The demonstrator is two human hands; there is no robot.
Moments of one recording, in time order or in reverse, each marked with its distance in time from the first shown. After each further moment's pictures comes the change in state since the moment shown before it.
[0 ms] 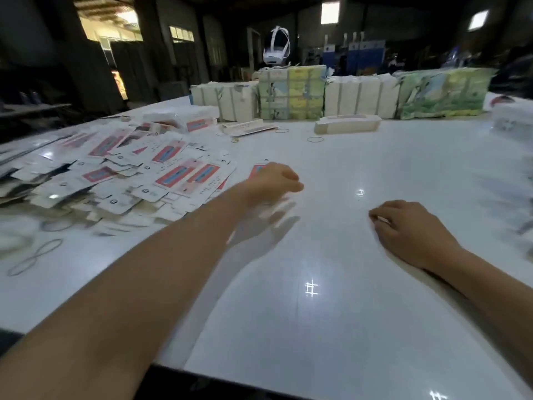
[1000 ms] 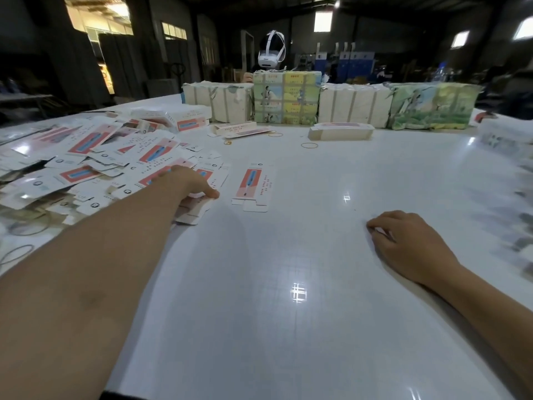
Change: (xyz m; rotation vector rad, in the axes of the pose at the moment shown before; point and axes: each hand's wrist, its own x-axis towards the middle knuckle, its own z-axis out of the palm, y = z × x) left_hand 0.023 -0.108 -0.090 0.308 0.183 -0.732; right_hand 0.001 -0.007 0.001 0.022 0.054 0.022
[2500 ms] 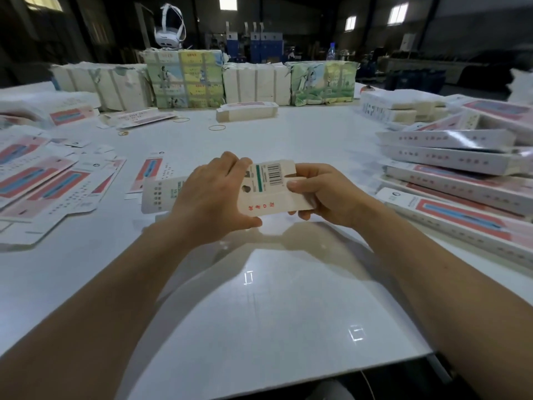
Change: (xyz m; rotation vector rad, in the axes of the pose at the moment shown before) left_hand -0.202 0.090 0.086 0.126 0.400 1.330; right_hand -0.013 0.011 -0.050 1.239 -0.272 0.174
